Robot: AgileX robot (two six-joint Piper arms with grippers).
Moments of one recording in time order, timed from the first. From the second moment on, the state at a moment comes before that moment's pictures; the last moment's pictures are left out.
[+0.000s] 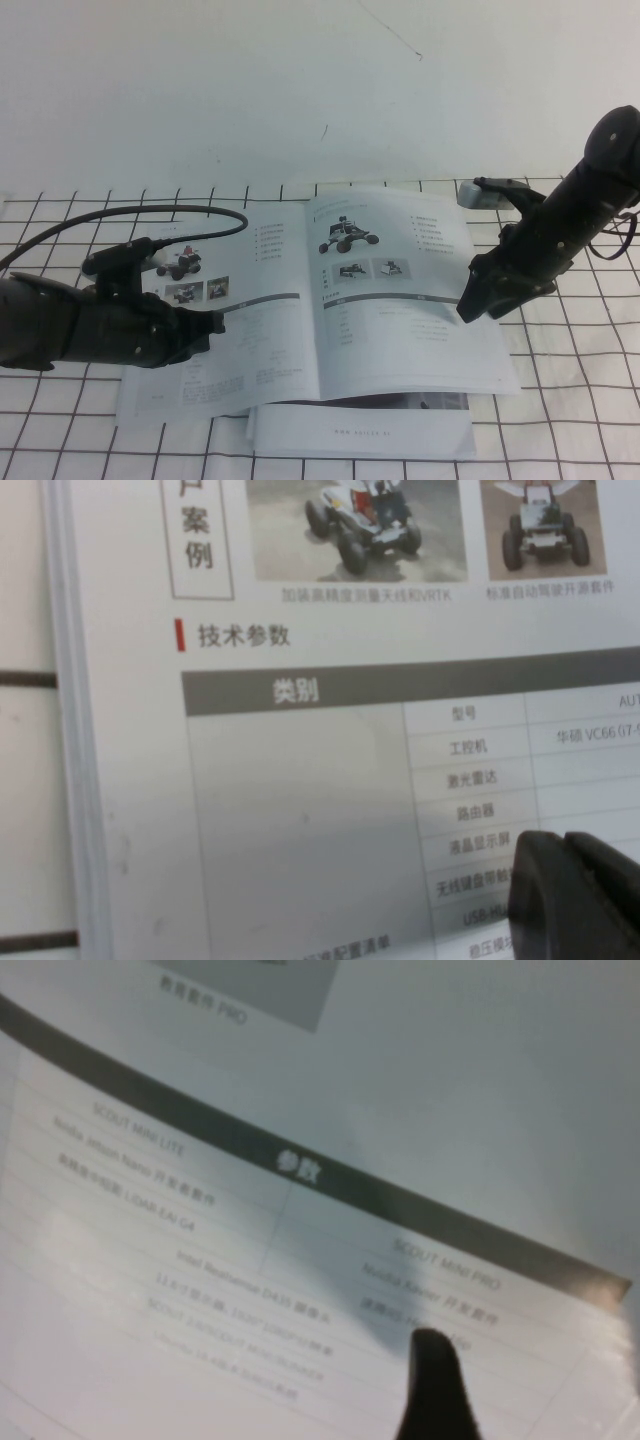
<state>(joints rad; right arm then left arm) 0.14 2.23 -1.63 0.57 1.14 -0.59 -0.16 1.83 -0.83 -1.35 0.32 1.01</state>
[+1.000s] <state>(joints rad) 0.14 2.24 -1.63 0.58 1.13 -0.45 -0.16 1.83 -0.83 -1.36 0.32 1.01</state>
